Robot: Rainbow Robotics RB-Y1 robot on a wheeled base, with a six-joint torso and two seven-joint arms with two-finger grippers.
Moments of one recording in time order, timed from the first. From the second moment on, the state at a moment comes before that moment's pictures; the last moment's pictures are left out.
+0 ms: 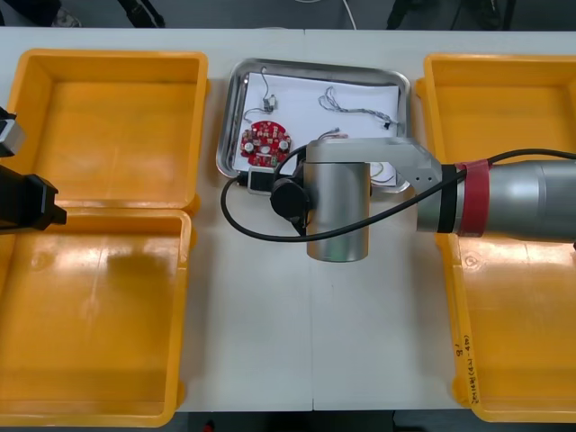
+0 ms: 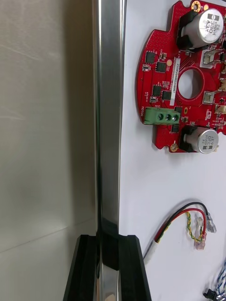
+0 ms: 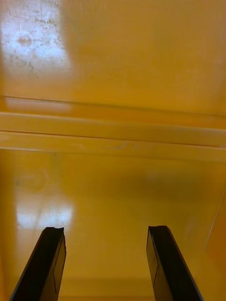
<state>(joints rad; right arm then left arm) -1.23 -0.56 1.37 -1.58 -0.42 1.19 1.47 -0.25 1.03 0.05 -2.09 1.00 1.66 -0.99</state>
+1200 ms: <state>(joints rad) -1.25 -0.55 1.37 -1.49 -0.38 1.01 1.52 -0.25 1.03 0.05 -2.09 1.00 1.66 -0.99</state>
